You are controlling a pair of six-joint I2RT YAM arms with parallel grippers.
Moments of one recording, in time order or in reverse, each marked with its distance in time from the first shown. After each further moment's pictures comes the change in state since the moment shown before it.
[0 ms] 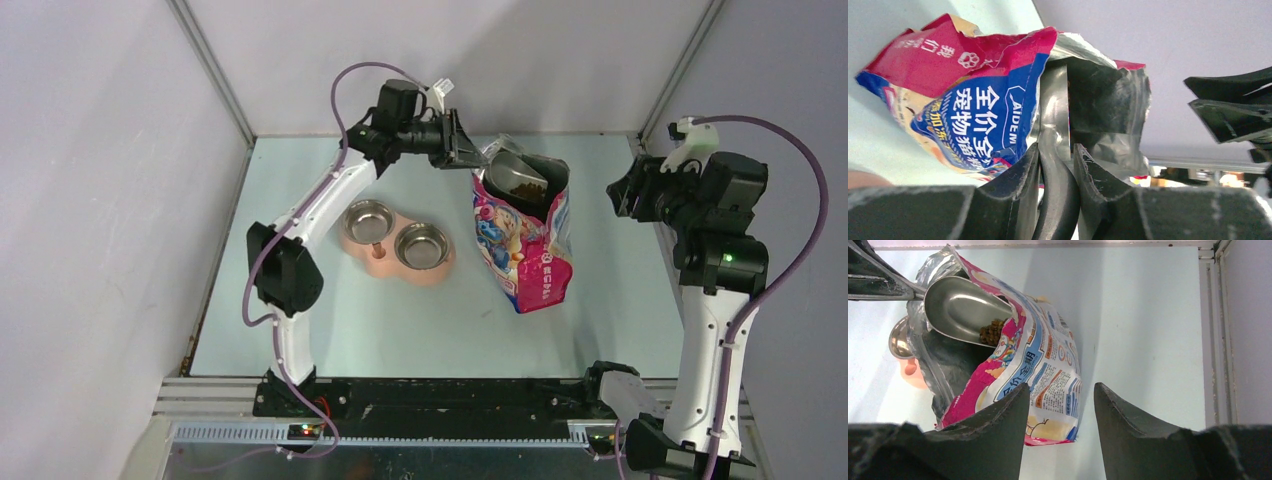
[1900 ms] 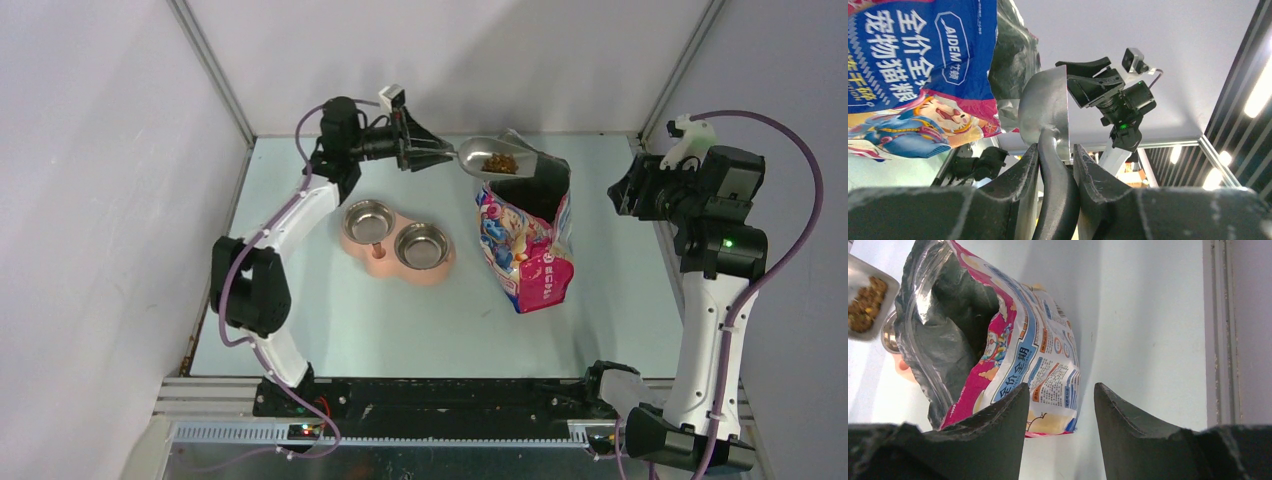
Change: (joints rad) left arm 0.161 -0.220 -0.525 0.785 0.348 -0.798; right arm -0.026 0.055 0.016 -0.043 -0.005 -0.013
